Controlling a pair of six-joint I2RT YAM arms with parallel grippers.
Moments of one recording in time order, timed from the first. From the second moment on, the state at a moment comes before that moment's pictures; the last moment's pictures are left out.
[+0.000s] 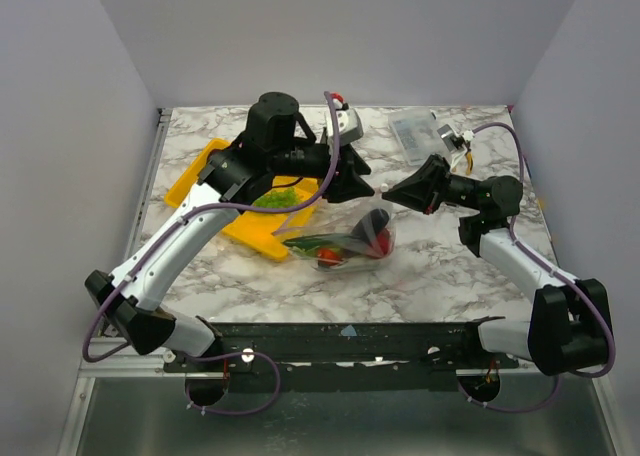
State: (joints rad) left arm -0.70 1.38 1.59 -0.50 0.78 0.11; right arm 0.17 1.26 0.67 1.14 -1.19 1.02
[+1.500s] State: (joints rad) left arm -0.70 1.71 1.87 -0.66 0.90 0.11; right arm 0.17 1.20 0.68 0.92 -1.17 0.93
